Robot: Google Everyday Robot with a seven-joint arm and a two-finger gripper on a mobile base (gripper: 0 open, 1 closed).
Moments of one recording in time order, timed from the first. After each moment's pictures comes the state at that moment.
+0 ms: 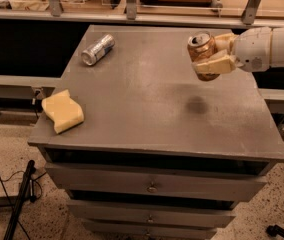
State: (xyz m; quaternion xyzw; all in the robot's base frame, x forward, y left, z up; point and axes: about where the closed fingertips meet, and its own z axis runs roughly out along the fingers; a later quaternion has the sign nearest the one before) arm 0.613 -0.171 0.930 -0.52 0.64 0.23 0.52
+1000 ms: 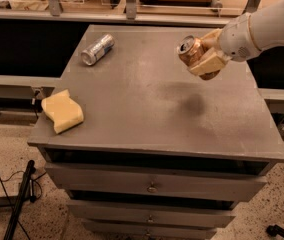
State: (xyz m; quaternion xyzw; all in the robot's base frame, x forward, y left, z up) arm 0.622 -0.158 0.918 -0.59 0.68 0.11 0.41
